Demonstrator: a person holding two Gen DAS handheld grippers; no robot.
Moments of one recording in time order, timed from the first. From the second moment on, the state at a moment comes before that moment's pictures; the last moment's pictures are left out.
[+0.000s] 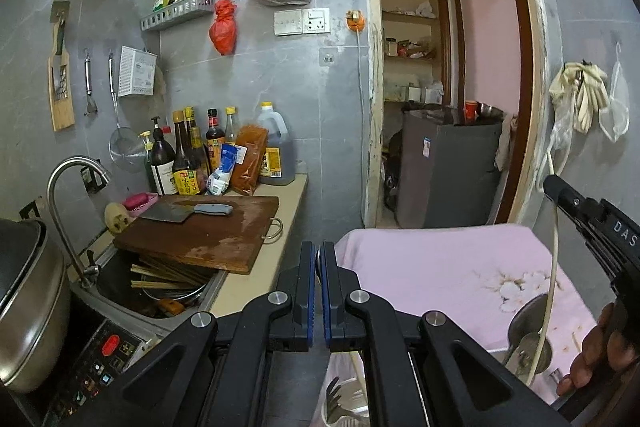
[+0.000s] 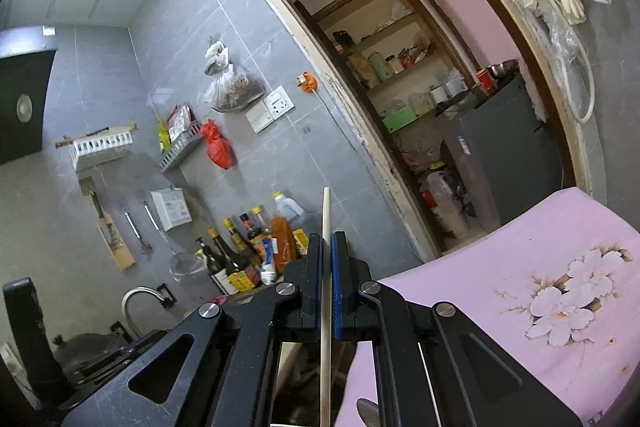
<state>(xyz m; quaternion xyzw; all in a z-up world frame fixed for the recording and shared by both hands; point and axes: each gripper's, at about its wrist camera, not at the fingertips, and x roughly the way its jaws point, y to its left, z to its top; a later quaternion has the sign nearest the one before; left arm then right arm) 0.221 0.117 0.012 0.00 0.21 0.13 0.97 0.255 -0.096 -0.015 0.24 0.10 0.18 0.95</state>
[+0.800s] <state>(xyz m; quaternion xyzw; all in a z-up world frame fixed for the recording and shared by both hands) 0.227 0.115 -0.022 0.01 0.23 0.16 0.96 0.257 -0.078 -0.050 0.20 0.12 0.15 0.96</state>
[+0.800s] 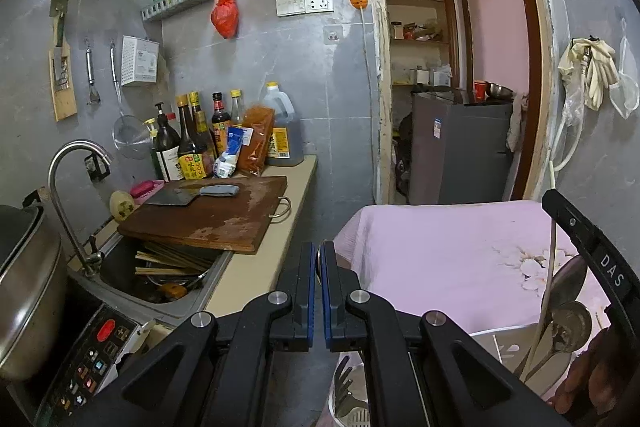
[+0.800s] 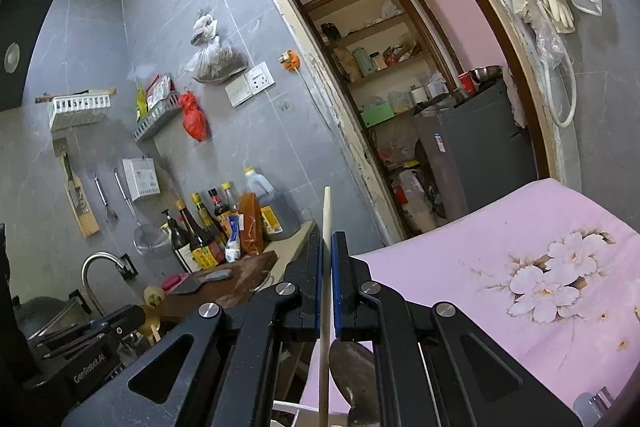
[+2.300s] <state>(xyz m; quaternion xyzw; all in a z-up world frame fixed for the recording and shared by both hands) 0.191 0.050 -0.009 -0.09 0.20 0.11 0.97 0.200 -0.208 -0.011 0.12 0.17 0.09 0.97</state>
